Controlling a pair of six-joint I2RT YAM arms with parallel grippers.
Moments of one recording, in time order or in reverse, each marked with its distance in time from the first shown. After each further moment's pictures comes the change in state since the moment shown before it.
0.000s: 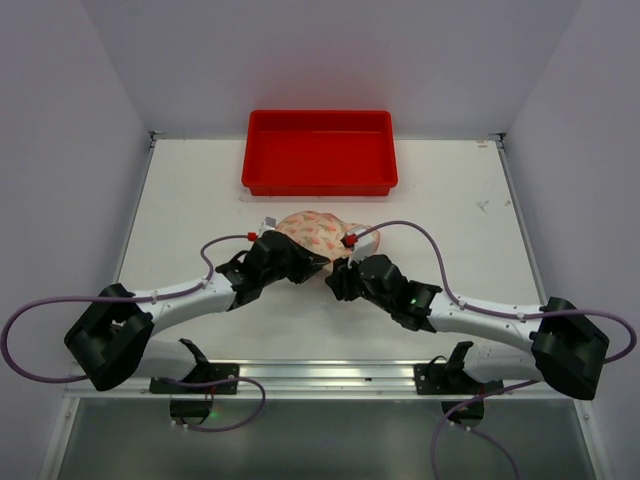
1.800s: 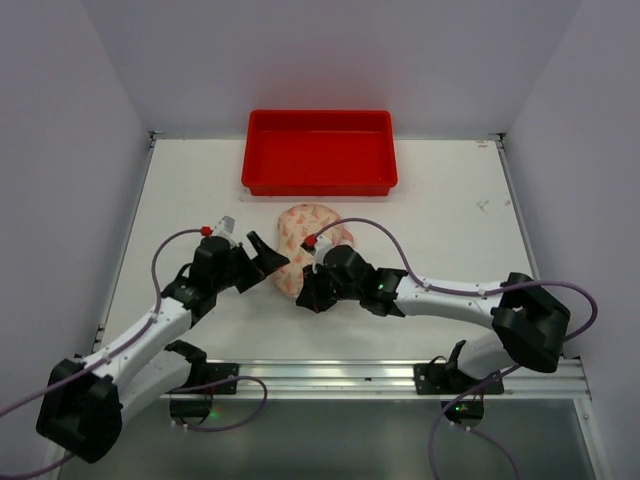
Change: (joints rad) left arm 0.361 -0.290 -0.157 -0.201 0.237 0.604; right arm 0.042 0.220 0.211 -0.155 -0.354 0.137
